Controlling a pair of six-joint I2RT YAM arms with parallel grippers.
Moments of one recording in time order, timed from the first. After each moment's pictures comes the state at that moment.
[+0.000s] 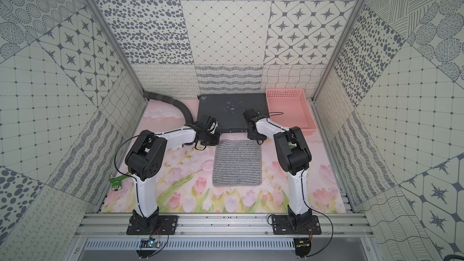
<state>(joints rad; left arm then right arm) -0.41 2.04 1.33 -0.39 0.18 -0.39 0.42 2.08 1.49 -0.68 0.34 0.50</state>
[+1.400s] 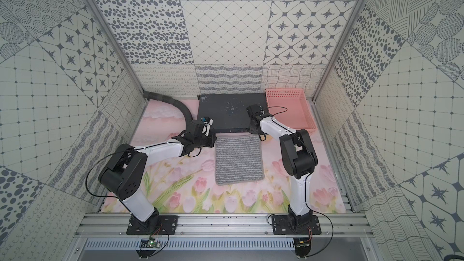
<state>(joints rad) -0.42 1.75 0.98 0.02 0.16 -0.35 0.38 1.99 1.47 -0.59 0.34 0.43</state>
